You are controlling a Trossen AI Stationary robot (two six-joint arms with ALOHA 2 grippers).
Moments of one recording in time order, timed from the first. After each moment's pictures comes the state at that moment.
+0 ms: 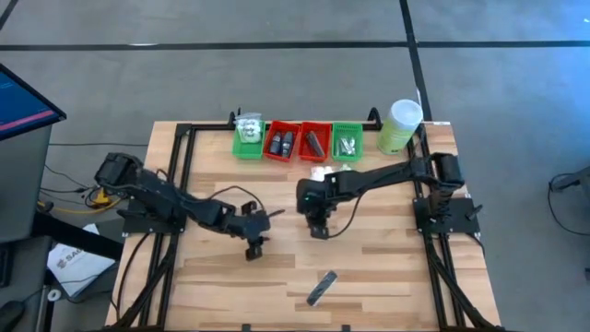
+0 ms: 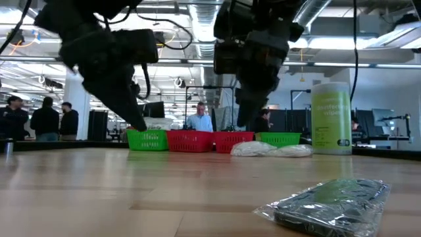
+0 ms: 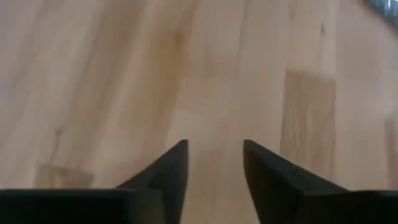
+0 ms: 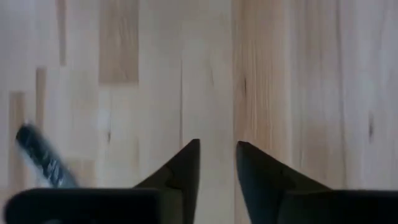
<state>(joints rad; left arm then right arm) -0.30 1.52 0.71 -0.13 -0.24 -0.43 0.01 1.88 1.28 -0.55 -0.26 0.11</state>
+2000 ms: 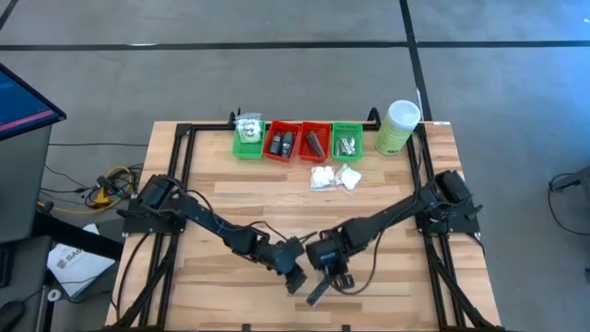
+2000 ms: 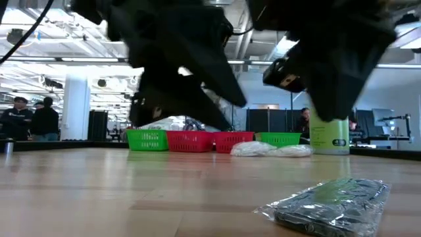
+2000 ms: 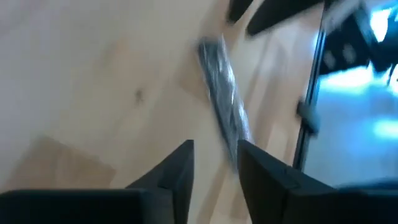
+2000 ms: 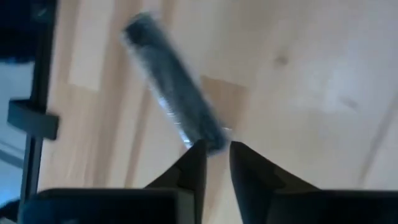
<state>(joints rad) -0.42 1.95 1.15 0.05 -0.06 -1.02 0.40 1.90 1.35 -0.73 -0.19 0.19</state>
